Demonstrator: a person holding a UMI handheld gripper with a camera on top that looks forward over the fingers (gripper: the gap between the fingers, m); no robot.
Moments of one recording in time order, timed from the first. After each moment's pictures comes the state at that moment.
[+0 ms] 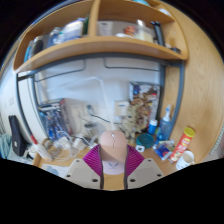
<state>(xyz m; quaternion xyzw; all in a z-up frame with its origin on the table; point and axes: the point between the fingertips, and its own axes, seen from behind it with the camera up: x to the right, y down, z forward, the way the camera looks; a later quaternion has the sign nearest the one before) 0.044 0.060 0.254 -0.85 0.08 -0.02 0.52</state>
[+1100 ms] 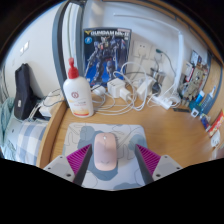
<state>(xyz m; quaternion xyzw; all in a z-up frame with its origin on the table) -0.267 0.052 0.030 -0.94 -0.02 -0.01 0.35</state>
